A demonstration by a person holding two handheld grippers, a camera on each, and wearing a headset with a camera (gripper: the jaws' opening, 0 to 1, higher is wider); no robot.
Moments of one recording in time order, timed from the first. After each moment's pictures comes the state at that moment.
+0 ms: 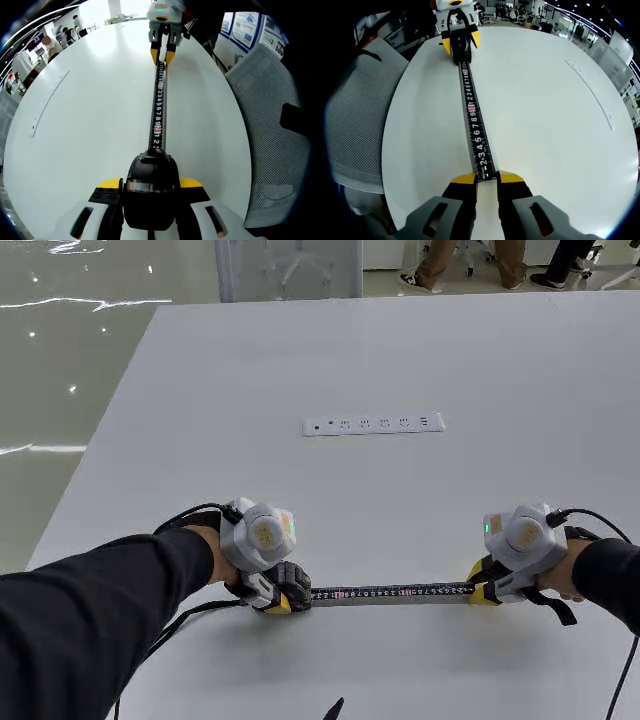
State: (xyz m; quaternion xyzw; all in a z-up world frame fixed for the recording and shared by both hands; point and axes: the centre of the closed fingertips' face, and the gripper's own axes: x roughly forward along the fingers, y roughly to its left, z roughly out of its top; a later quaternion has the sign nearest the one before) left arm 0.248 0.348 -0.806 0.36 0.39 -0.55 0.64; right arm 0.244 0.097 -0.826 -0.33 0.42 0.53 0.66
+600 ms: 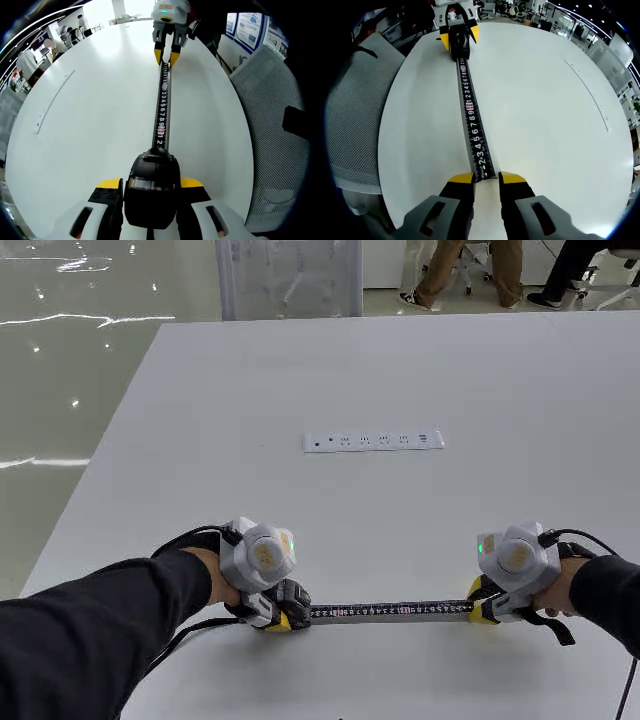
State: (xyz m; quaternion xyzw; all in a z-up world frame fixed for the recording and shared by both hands) left arm 0.253 0.352 -0.801 0.35 0.39 -0.52 0.67; right arm 0.248 0.095 -0.826 -0.36 0.42 0.51 0.66
